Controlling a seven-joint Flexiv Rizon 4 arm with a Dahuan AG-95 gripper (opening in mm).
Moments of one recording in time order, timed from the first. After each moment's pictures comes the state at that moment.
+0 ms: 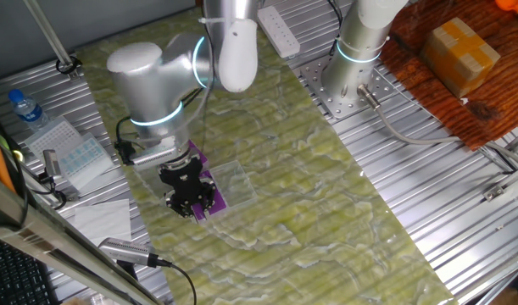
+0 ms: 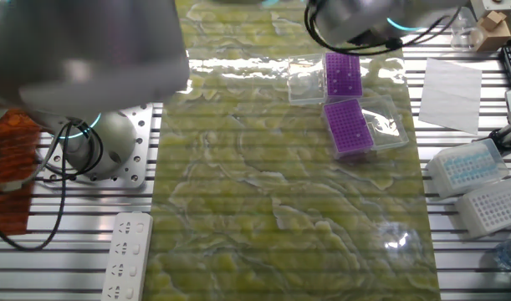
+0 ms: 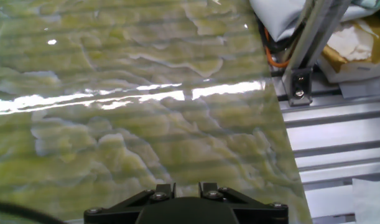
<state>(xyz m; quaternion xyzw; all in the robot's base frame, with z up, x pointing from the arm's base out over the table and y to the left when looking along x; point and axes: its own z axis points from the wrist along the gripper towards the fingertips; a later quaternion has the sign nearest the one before) 0.601 0.224 0.078 -0.65 0.73 0.15 0.14</state>
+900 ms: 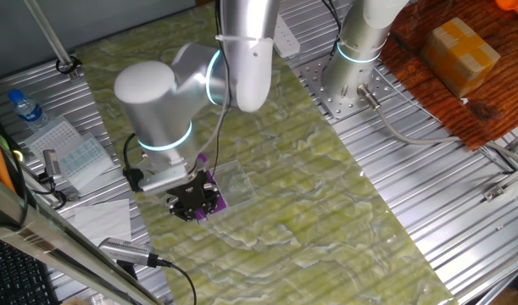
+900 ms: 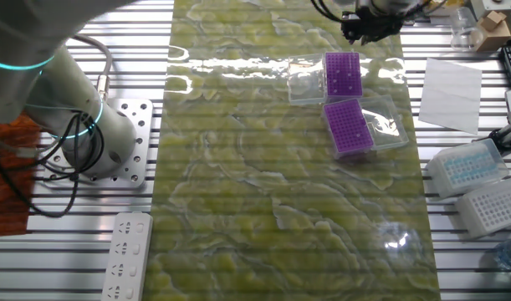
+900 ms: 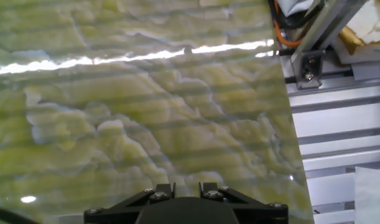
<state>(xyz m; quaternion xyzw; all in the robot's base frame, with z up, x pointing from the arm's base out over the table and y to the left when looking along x) 0.600 0.230 0.075 -0.66 0.74 0.09 0.08</state>
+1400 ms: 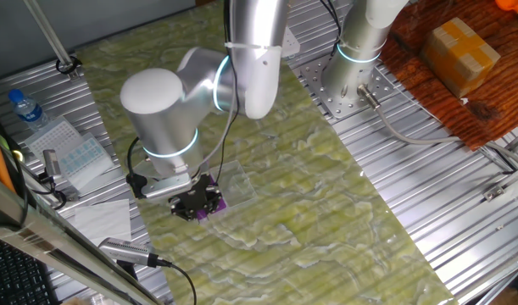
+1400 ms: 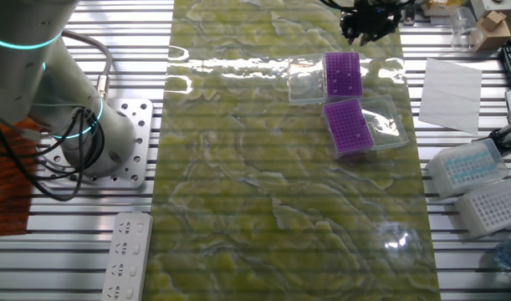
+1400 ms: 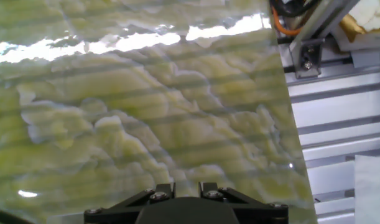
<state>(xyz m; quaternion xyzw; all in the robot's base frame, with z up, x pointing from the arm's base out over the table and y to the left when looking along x) 0.596 0.227 0.076 -0.65 0.76 0.08 0.06</state>
